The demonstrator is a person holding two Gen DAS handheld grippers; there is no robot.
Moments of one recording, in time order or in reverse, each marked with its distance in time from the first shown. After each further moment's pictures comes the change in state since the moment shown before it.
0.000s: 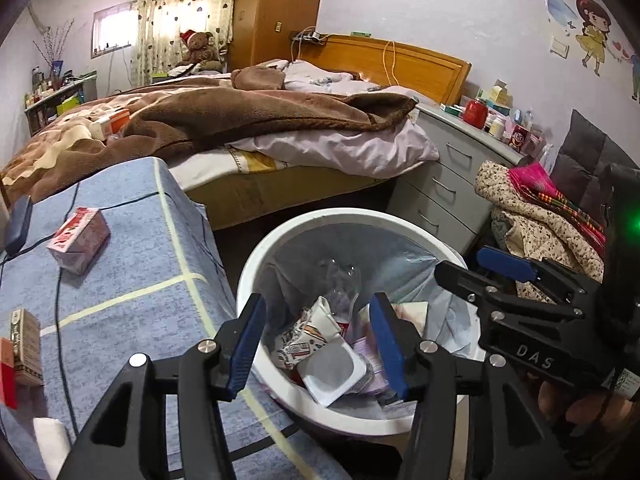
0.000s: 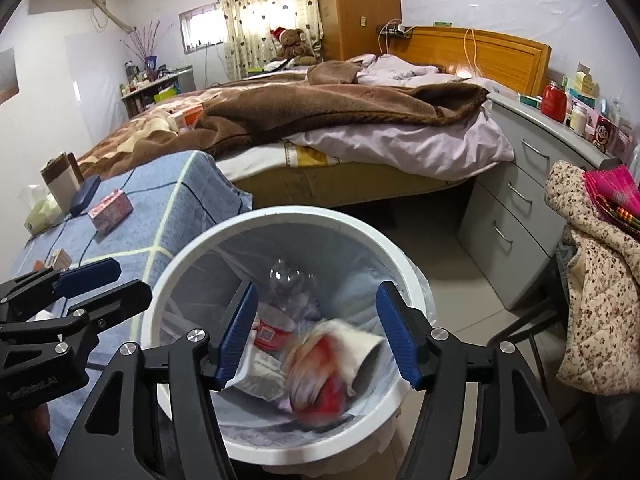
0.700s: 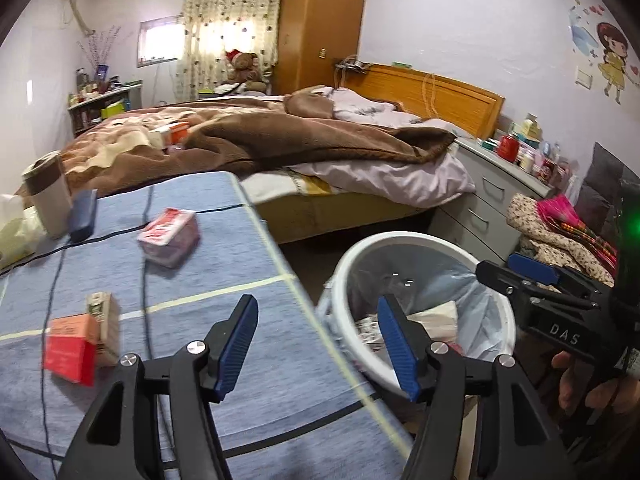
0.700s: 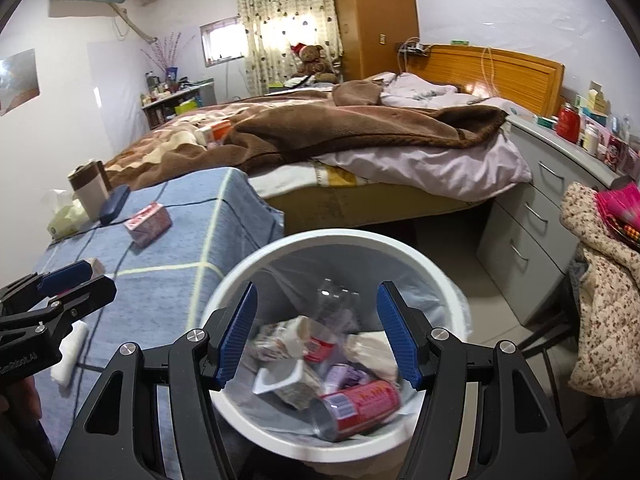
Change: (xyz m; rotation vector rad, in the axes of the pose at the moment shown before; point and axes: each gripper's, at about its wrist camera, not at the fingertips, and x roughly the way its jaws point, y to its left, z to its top) left arm -0.060 0.059 -0.015 -0.071 -0.098 0.131; right arm -0.012 0.036 0.006 -0.022 -0.058 0.066
